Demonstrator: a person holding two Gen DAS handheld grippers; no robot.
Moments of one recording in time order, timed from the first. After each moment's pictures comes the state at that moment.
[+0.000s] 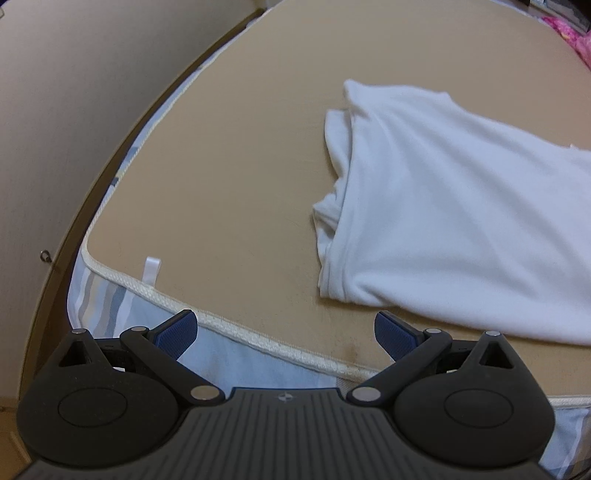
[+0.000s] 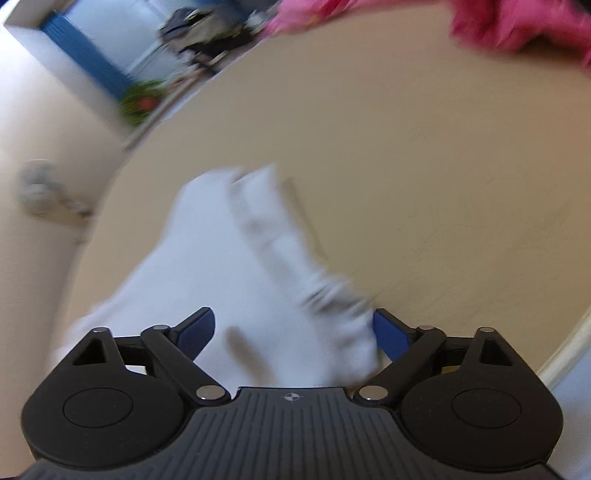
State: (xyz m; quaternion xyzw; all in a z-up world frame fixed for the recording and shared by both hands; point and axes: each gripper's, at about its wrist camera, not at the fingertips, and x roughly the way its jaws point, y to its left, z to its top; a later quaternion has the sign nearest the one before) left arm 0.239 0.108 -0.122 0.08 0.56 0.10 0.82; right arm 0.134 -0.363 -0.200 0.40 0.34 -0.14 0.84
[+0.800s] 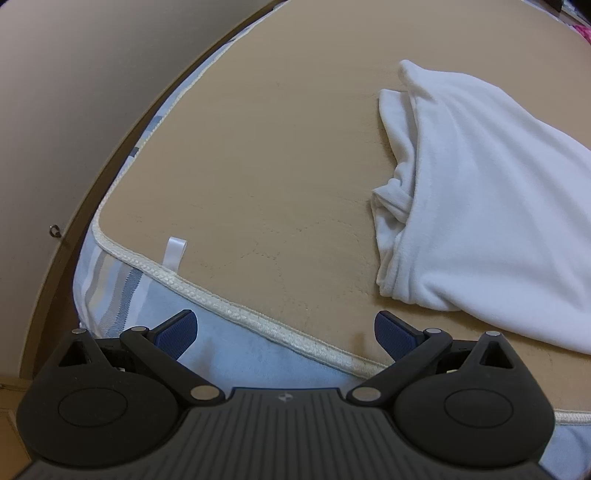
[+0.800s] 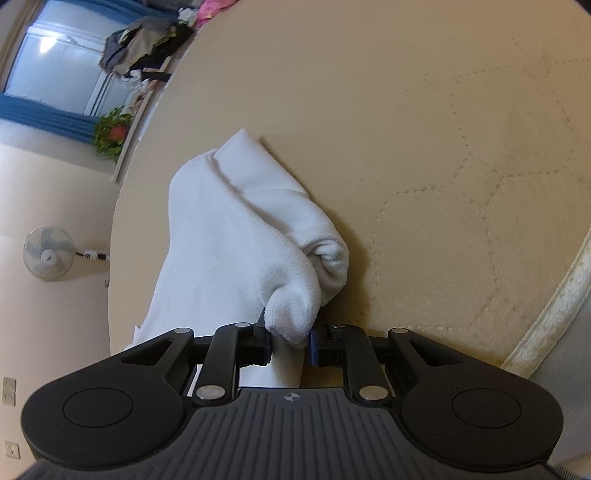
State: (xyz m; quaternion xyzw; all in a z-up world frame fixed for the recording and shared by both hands) left arm 0.249 0.151 -0.146 0.06 0.57 0.14 0.81; right arm 0.129 -0.360 -0.226 0.55 0.34 -0.17 0.75
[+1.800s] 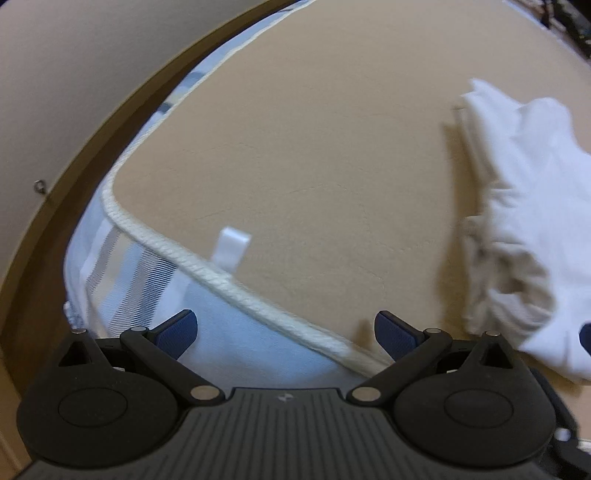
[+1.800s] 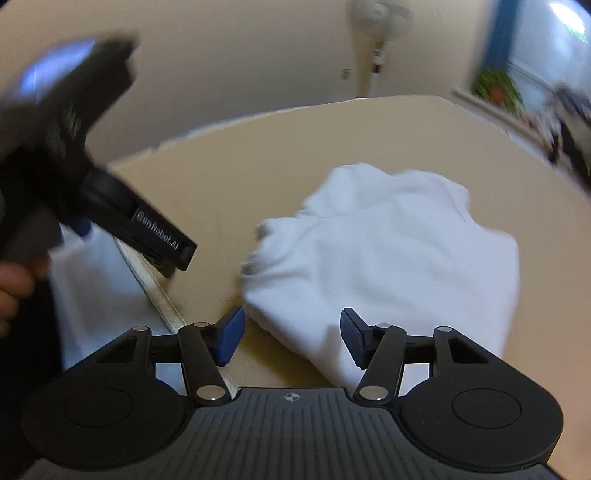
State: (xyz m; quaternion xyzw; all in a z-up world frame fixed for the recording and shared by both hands) left arm 0.258 0.240 -0.160 -0.03 0.58 0.14 0.80; right arm 0.215 0.010 -0.140 -0.11 0.39 0.21 0.89
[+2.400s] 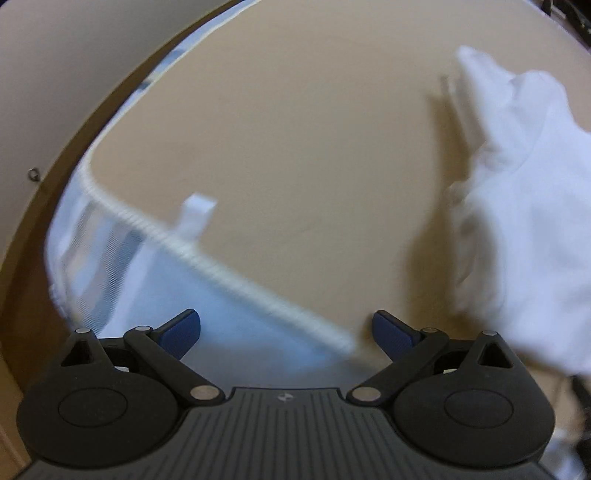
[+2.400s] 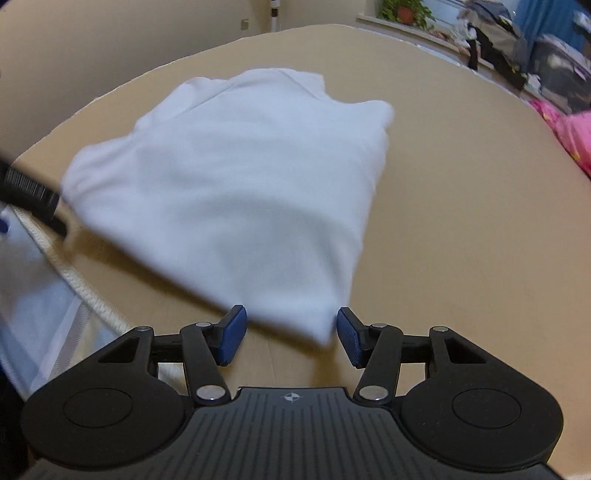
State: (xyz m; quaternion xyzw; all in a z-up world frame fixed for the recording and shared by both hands) left arm 0.254 0.213 -0.179 -0.02 0.61 0.15 0.78; right arm 0.198 -0.097 -0.171 -0.06 0.47 0.07 0.88
